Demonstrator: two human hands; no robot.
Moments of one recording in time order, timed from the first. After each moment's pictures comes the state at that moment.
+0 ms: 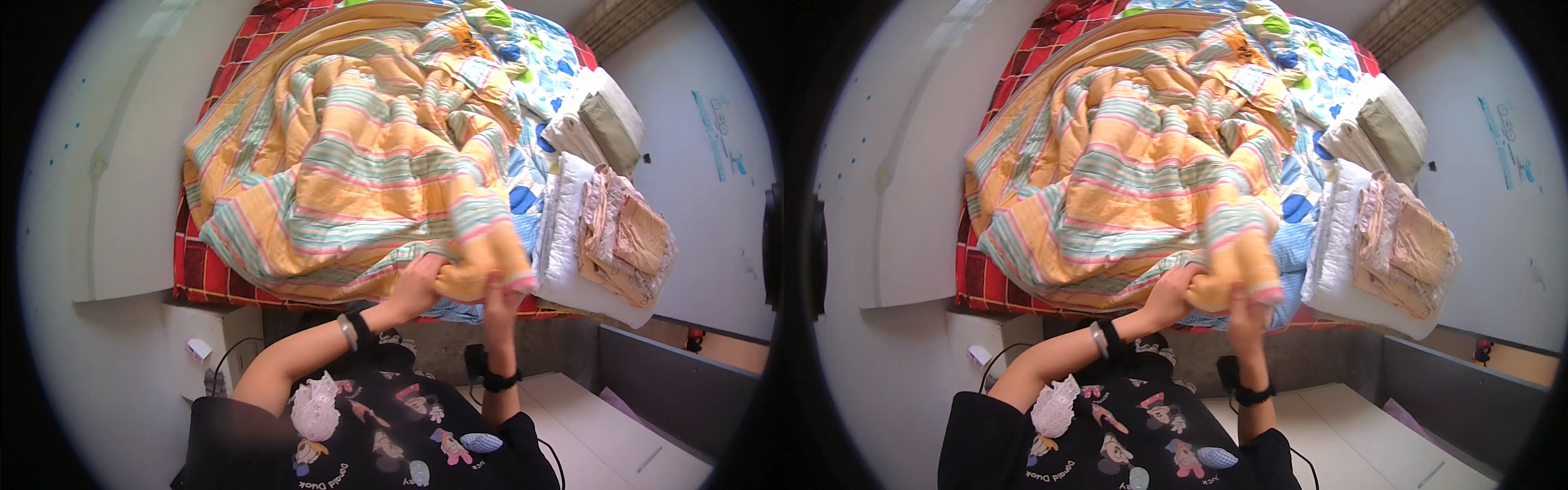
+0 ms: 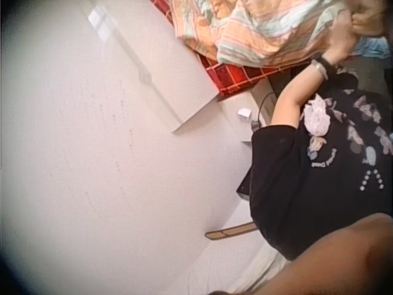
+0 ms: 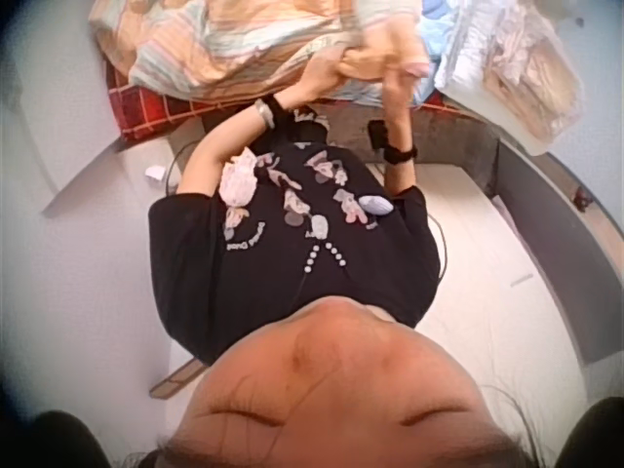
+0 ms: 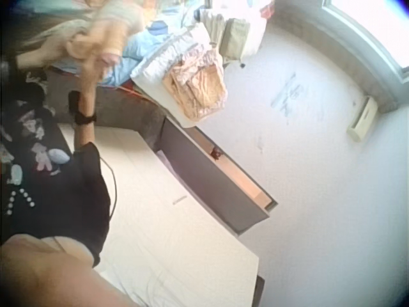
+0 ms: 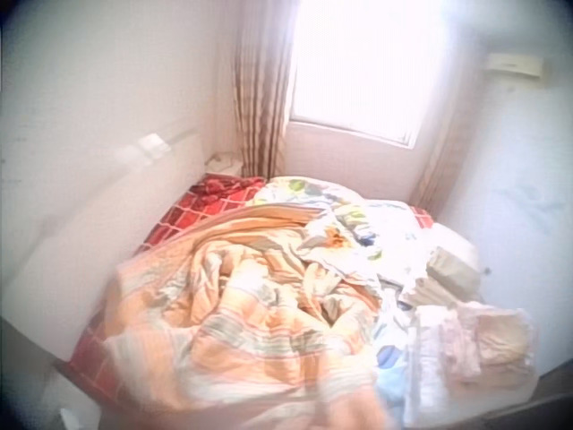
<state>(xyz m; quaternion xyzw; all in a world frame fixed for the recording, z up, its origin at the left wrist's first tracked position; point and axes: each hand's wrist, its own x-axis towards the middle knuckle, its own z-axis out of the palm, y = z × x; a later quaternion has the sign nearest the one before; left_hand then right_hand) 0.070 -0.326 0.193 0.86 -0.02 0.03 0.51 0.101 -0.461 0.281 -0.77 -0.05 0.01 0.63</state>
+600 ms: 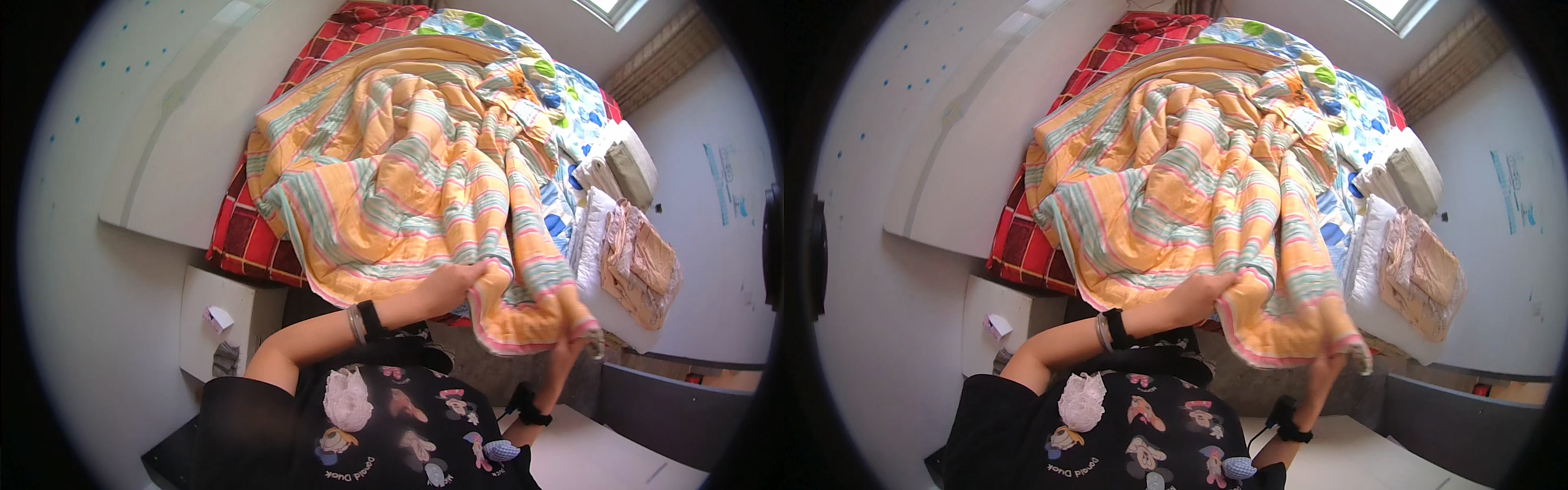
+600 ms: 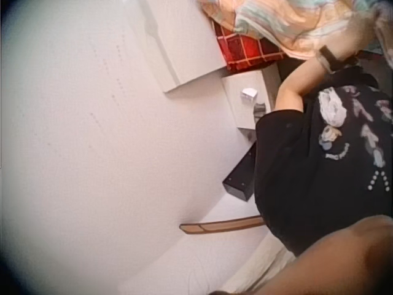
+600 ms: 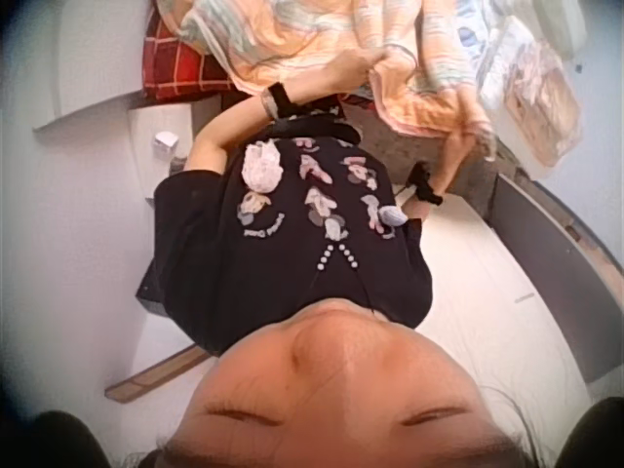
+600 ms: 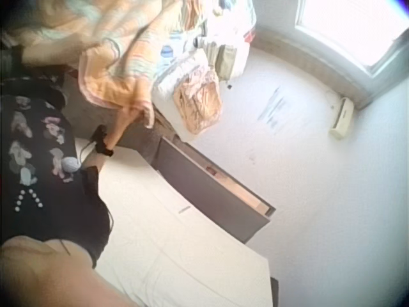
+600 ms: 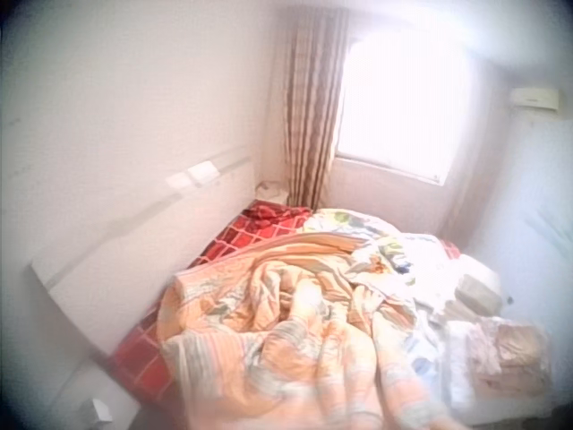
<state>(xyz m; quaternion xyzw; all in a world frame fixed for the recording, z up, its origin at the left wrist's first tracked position) -0.059 -0.246 0.270 0.85 -0.10 0.06 0.51 -0.043 -0.530 0.301 -0.82 0.00 -0.08 0.57</state>
